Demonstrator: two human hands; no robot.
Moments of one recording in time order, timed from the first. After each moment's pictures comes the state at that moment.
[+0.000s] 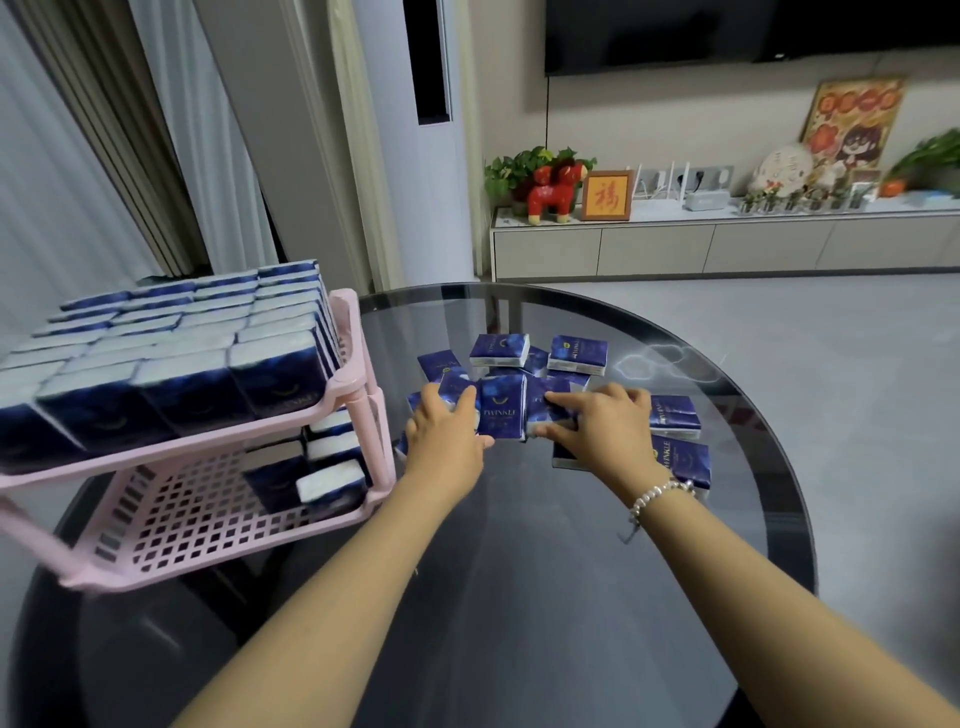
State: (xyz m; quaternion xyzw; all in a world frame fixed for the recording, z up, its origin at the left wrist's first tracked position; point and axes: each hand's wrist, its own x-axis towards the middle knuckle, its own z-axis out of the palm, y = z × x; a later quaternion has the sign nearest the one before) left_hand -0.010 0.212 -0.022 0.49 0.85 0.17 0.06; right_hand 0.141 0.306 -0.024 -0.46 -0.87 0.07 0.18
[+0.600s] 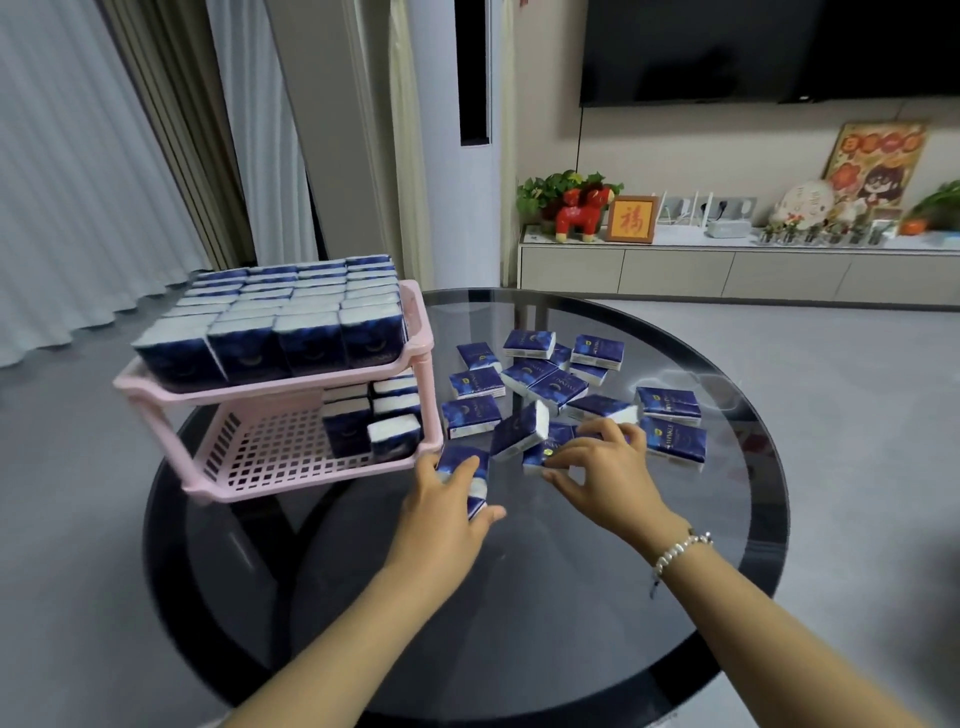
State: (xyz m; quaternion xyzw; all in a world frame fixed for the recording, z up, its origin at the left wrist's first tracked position) left_hand 0.037 0.060 -0.020 0.47 0.84 0.25 0.11; right_hand 0.172 0.213 -0.035 -0.32 -0.92 0.03 0.21
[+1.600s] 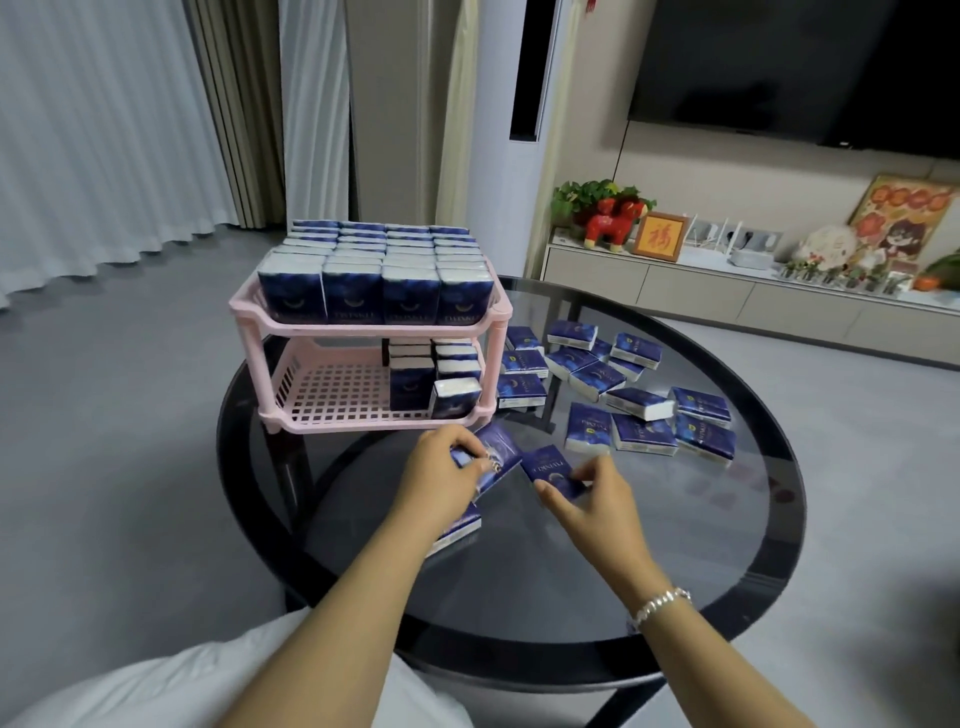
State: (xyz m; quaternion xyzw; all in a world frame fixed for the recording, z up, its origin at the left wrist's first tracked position) left_hand -0.002 0.017 -0.019 0.36 0.77 0.50 0.19; right_hand 0.146 0.124 -0.060 -0.44 -0.79 0.29 0.31
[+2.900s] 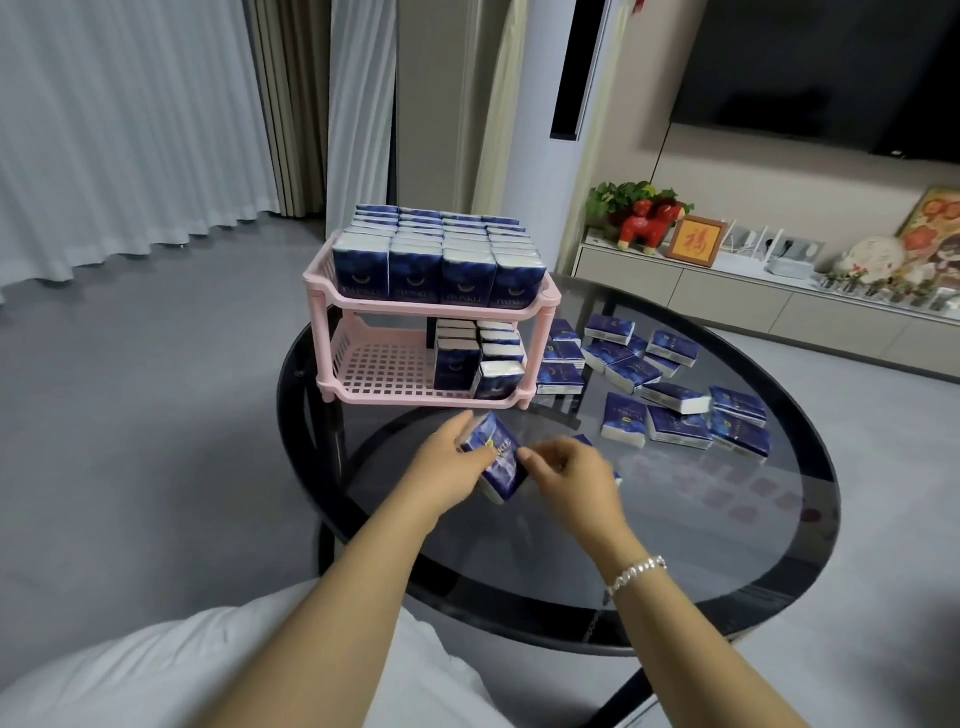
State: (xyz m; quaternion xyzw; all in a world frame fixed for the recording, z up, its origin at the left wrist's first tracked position) left_hand -0.013 -0.029 -0.014 0.27 0.74 0.53 0.32; right_hand 0.101 0.069 -0.029 -0.42 -0.80 0.36 0.23
